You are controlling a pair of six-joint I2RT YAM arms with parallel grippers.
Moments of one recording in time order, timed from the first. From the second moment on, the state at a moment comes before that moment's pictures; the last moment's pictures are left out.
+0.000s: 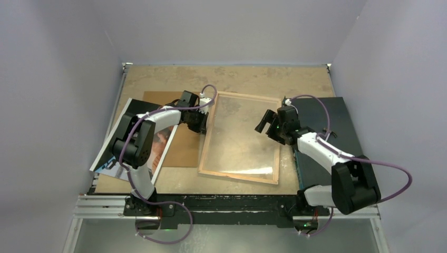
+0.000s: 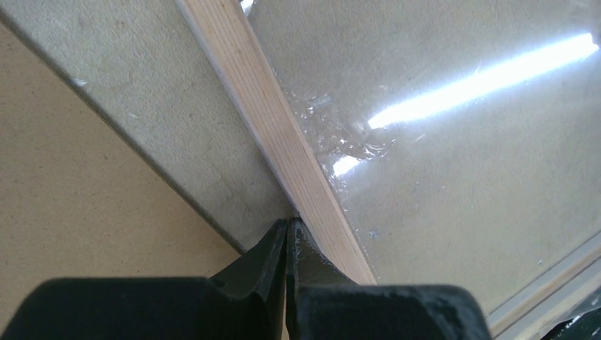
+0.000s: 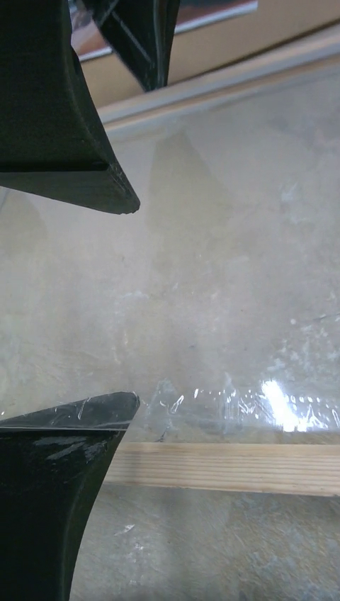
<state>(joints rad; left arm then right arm) -0.39 1.84 1.11 -0.34 0.38 0.03 0.32 1.30 0.69 -0.19 -0.04 0.76</state>
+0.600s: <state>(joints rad) -0.38 1.84 1.11 -0.34 0.37 0.03 0.48 1.45 0.89 -0.43 0.22 0.71</state>
